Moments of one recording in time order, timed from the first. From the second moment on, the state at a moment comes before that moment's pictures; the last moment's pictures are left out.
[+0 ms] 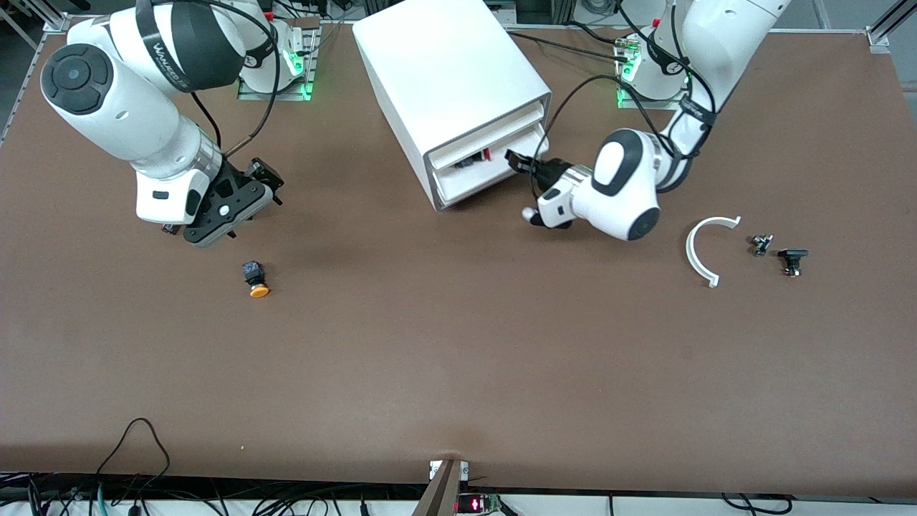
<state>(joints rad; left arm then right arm) -0.12 0.44 -0.32 -2.00 -0.81 1.83 0.09 0.08 0.11 0.23 -1.79 0.03 1.92 -0.42</state>
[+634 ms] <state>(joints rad) -0.09 0.44 -0.22 -1.94 -0.80 1.85 0.16 0.19 0.19 0.34 -1.66 0.05 1.92 -0.52</state>
